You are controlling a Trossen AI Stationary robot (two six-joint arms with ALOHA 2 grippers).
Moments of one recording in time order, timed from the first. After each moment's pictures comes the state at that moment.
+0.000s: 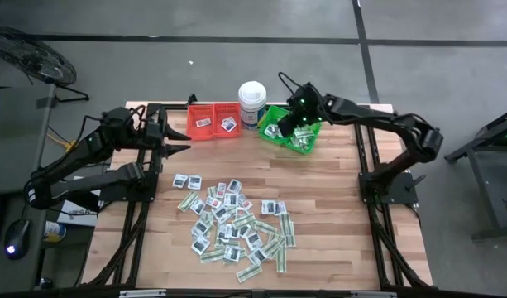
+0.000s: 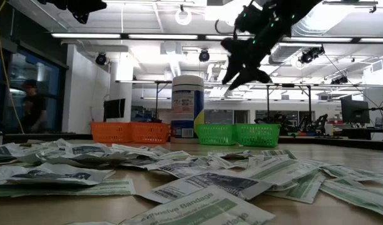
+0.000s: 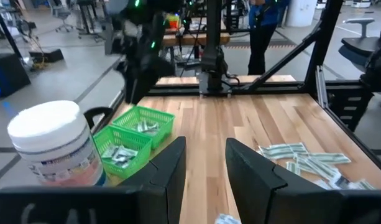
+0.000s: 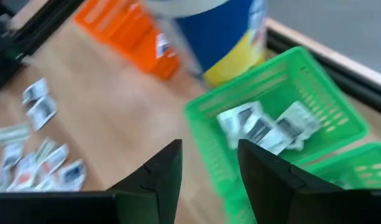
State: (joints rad) left arm 0.49 0.48 0.74 -0.43 0.43 0.15; right arm -0.54 1.51 1.14 -0.42 -0.11 0.39
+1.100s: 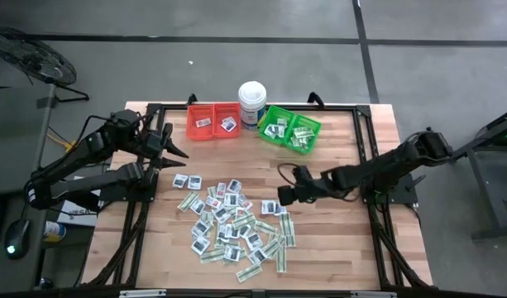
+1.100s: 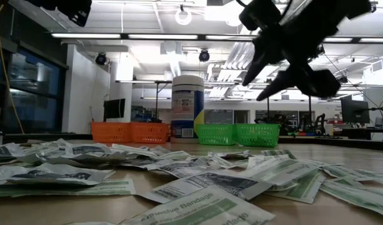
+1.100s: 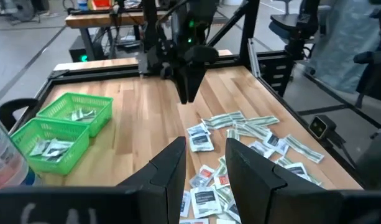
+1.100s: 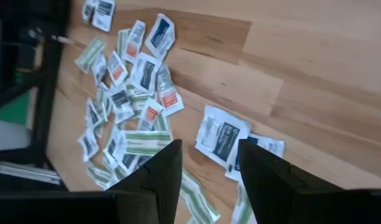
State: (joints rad) left arm 0.49 0.48 0.74 -0.58 0.67 0.26; right arm 0.26 1.44 0.79 -0.16 0.26 1.48
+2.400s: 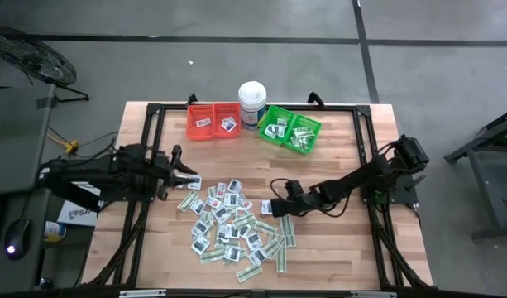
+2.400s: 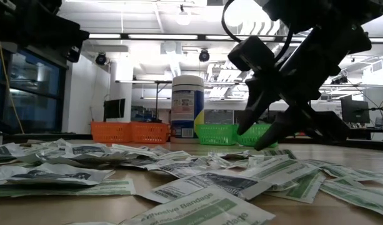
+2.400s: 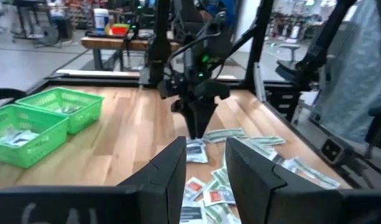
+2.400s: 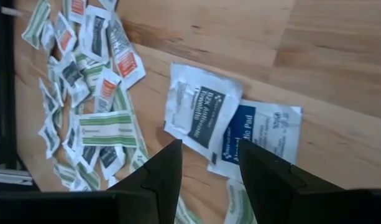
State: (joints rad) left arm 0.03 0.19 0.21 -0.07 0.19 -0.05; right arm 0.31 1.70 0.75 0.09 0.21 1.59
